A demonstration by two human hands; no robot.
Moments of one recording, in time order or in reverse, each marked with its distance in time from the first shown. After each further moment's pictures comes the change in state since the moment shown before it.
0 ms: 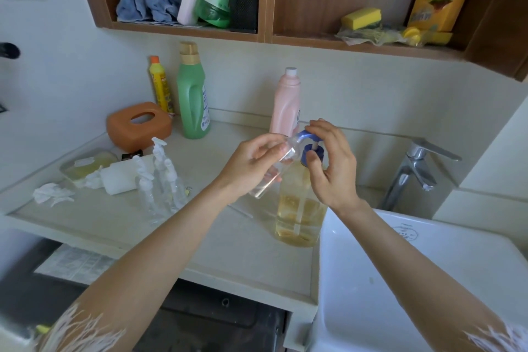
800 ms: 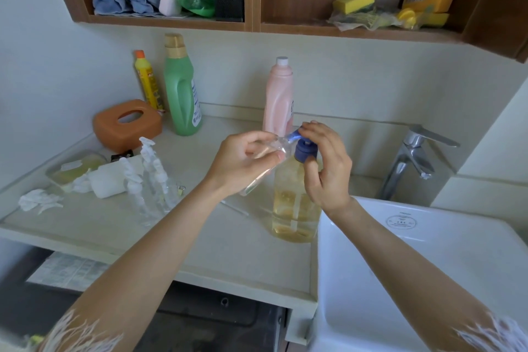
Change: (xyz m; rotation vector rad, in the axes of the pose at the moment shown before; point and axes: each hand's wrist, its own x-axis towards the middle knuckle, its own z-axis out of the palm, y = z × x) left_hand 0.010 -0.008 -0.003 0.171 0.090 0.002; right_hand -0.009 0.009 0.010 0.013 0.127 -0.091
